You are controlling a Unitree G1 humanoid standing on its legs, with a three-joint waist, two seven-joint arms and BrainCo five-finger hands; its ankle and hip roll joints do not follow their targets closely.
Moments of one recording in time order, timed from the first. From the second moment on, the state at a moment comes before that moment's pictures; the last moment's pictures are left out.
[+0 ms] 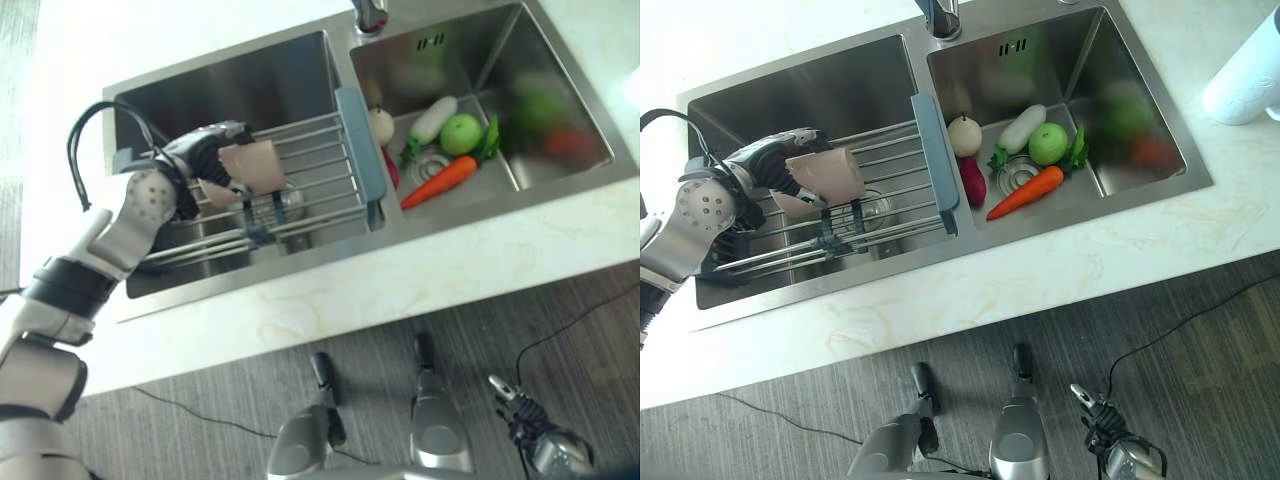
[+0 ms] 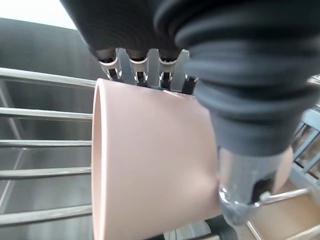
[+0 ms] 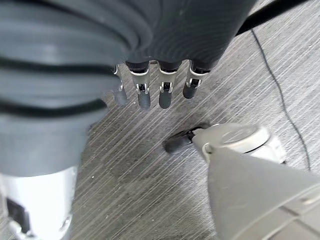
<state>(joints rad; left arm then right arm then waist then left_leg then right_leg) -0.82 1.05 -0.50 0.24 0.15 0.12 -0.22 0.00 -0.40 0.00 0.98 0.69 -0.01 0.16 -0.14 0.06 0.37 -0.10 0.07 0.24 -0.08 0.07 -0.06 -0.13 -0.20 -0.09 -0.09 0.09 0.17</state>
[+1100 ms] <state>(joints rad) -0.51 0.89 -0.35 0.23 0.62 -0.07 0.69 0.01 -0.36 0.07 0.94 0.69 -0.03 0.10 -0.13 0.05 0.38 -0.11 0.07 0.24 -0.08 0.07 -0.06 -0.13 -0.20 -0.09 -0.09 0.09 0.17</state>
